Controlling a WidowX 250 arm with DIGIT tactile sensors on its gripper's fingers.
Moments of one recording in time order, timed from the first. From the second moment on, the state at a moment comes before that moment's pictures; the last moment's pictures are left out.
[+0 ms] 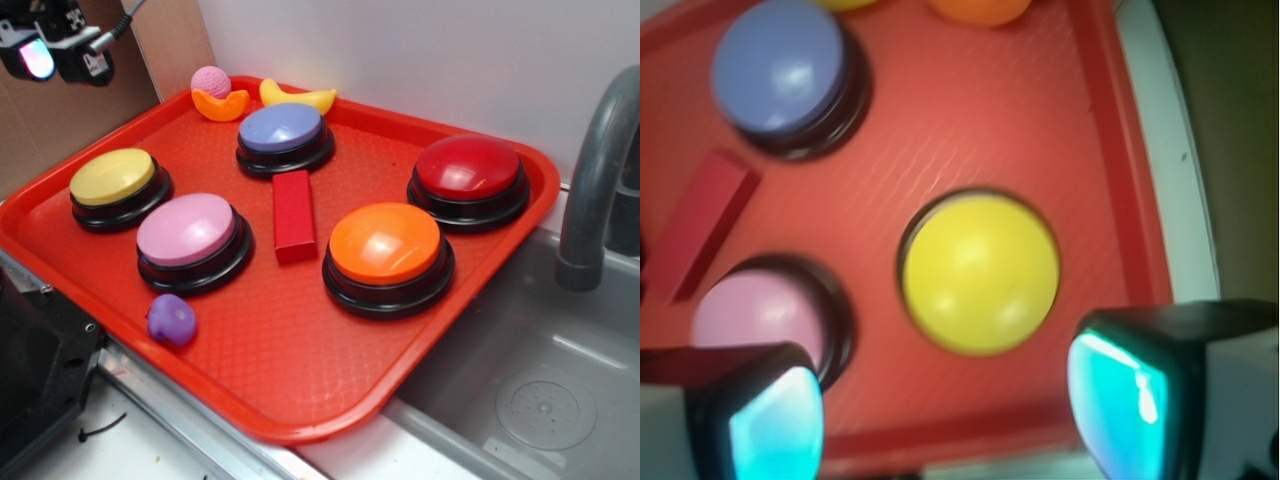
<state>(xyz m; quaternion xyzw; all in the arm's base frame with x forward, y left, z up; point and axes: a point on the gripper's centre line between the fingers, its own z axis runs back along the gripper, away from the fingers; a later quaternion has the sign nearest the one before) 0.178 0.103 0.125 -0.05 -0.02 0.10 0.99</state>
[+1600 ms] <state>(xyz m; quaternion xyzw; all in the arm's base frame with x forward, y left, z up) 0.188 0.092 0.070 -0.02 -0.02 0.04 1.00</state>
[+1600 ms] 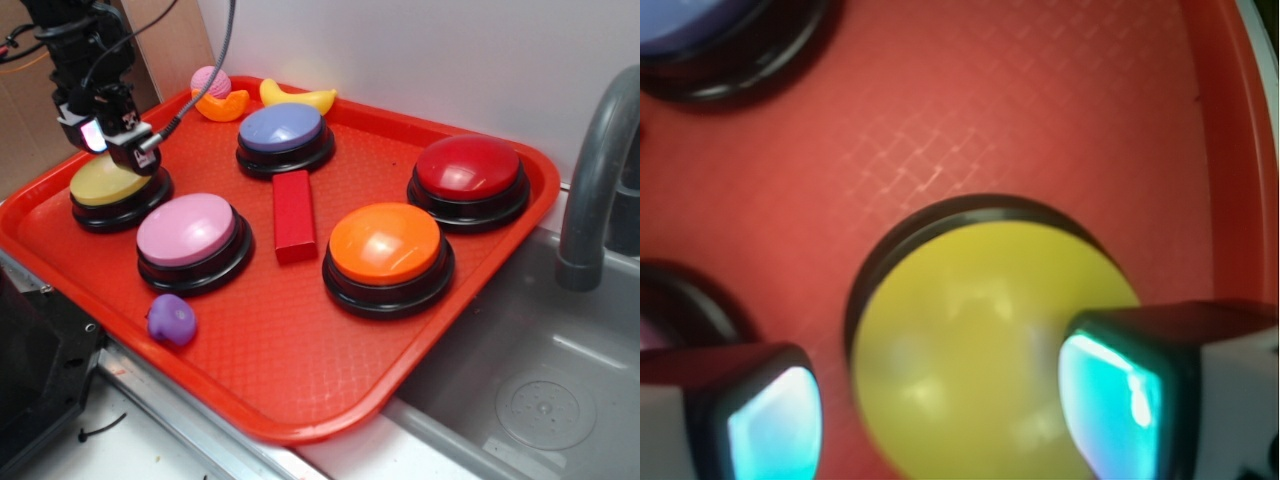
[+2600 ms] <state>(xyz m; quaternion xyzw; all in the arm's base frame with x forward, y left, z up) 0.195 0.103 0.112 0.01 -0.04 0.05 1.00</state>
